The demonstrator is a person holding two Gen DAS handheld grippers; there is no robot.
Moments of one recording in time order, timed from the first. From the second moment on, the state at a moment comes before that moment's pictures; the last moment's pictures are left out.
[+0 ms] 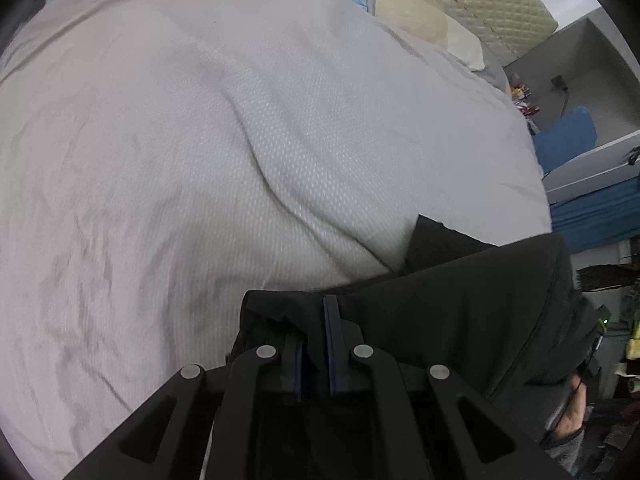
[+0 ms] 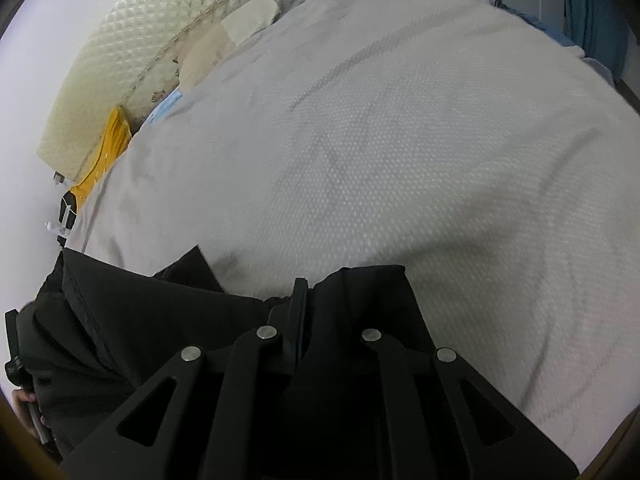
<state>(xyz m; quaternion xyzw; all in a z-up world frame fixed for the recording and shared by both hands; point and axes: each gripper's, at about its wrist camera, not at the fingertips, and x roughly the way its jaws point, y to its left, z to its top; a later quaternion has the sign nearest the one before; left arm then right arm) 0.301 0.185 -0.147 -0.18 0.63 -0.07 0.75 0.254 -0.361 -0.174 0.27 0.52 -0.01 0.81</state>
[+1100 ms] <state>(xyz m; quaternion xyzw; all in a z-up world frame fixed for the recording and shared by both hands) 0.185 0.026 -0.118 0.00 0.42 -0.13 0.90 0.175 -0.196 -0.120 0.04 0.40 0.05 0.91</state>
